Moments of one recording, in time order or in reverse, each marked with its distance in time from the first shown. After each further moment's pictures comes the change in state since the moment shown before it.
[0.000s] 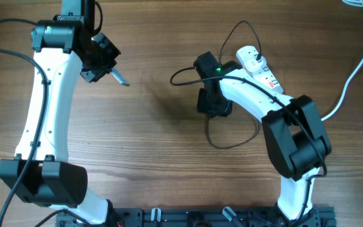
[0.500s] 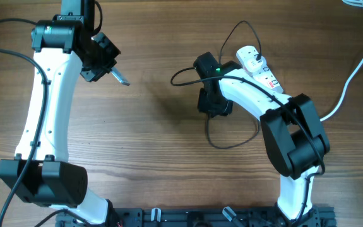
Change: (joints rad) left arm 0.000 0.000 0.000 0.007 0.000 0.000; right arm 0.000 0.018 0.002 0.009 0.027 0.003
